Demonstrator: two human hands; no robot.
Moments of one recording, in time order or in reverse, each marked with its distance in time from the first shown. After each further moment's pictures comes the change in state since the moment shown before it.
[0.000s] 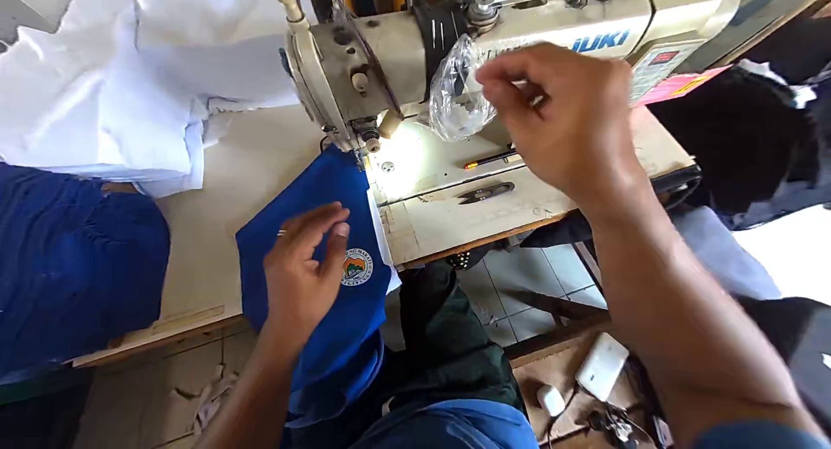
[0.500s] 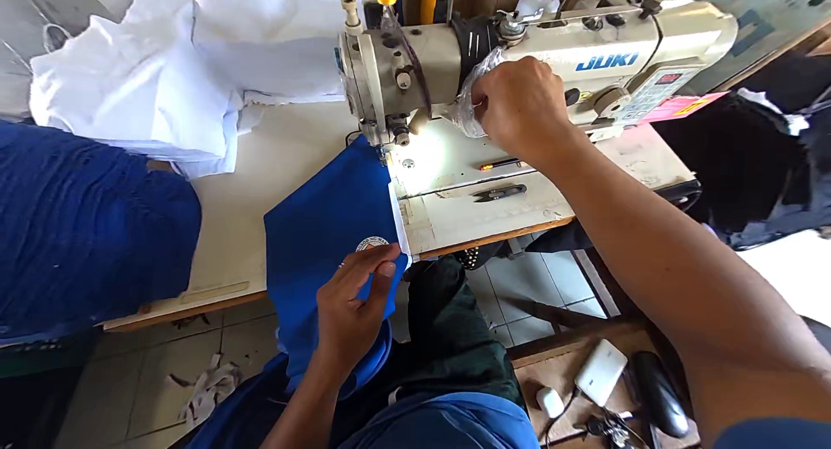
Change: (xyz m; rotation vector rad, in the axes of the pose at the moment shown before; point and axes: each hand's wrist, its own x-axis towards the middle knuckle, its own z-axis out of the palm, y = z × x) left_hand -0.060 0.034 0.007 -0.318 0.046 -0.038; right_hand 0.053 -0.031 0.035 -0.438 -0.484 0.249
